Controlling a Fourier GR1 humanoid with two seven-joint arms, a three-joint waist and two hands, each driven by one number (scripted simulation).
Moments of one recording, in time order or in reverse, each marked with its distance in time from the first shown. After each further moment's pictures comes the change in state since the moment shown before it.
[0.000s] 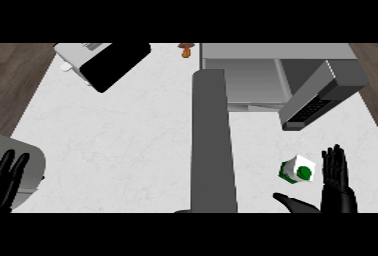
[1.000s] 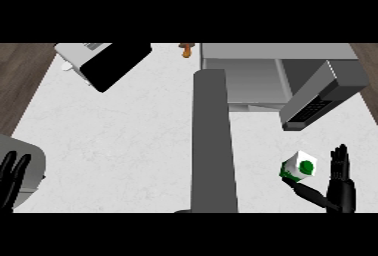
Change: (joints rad) left arm 0.005 -0.010 0.004 0.008 -0.009 -0.013 -0.008; right arm -0.264 -0.082 -0.191 0.566 0.000 -0.061 -0.214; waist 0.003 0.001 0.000
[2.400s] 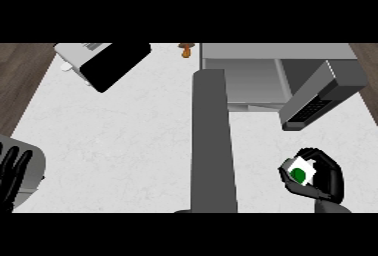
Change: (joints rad) left arm -0.035 0.013 0.026 0.032 0.038 -0.018 0.034; right arm -0.102 -0.011 0.058 0.072 -0.024 0.272 -0.179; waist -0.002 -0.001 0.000
